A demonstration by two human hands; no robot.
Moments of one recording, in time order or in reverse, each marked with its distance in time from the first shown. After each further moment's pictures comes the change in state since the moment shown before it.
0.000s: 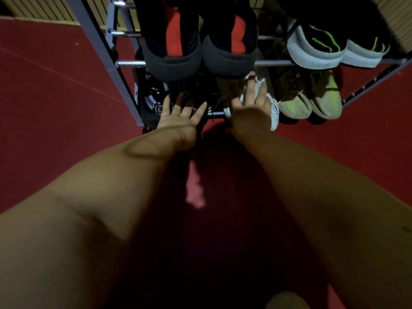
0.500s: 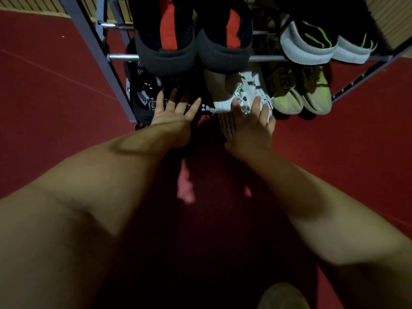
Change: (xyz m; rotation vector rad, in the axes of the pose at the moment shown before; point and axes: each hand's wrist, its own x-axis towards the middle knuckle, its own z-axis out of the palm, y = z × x) left_hand 0.000 -0.002 0.005 -0.004 0.048 0.009; right_hand -0.052 0.006 0.000 0.126 -0.112 0.089
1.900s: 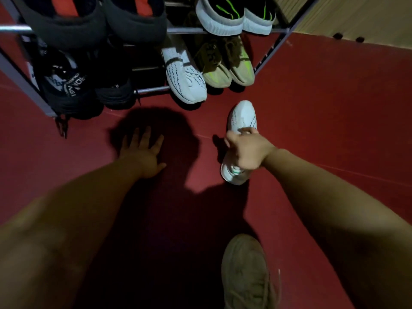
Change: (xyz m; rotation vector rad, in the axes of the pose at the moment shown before) left_hand -0.045 0.063 0.065 -0.078 -0.330 0.249; right_hand -0.094 0.122 -0.020 -0.031 -0.338 -0.166
